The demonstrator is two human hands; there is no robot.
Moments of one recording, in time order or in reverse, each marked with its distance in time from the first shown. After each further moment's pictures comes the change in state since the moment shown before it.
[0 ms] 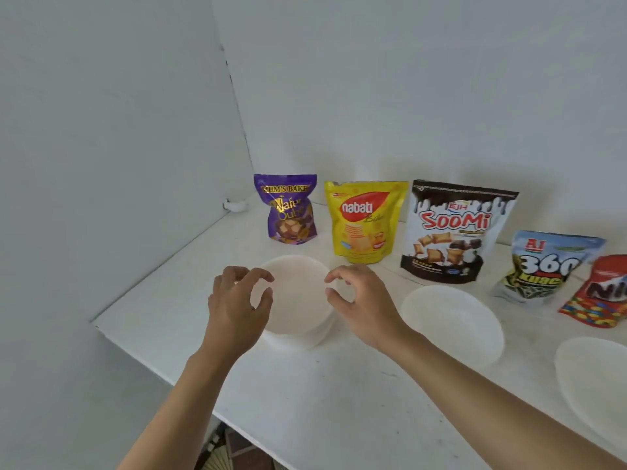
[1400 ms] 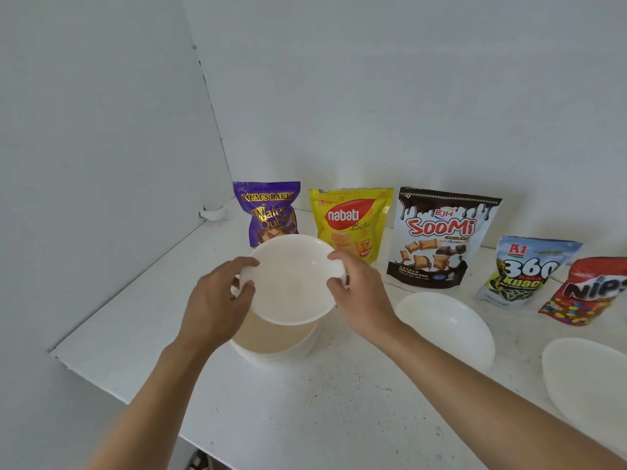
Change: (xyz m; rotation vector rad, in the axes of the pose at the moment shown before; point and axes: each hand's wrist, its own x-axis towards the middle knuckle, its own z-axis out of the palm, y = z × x) left_hand 0.050 -0.009 -0.009 -0.128 -0.030 0.124; right_hand 0.032 -0.011 -0.004 -0.052 0.148 0.074
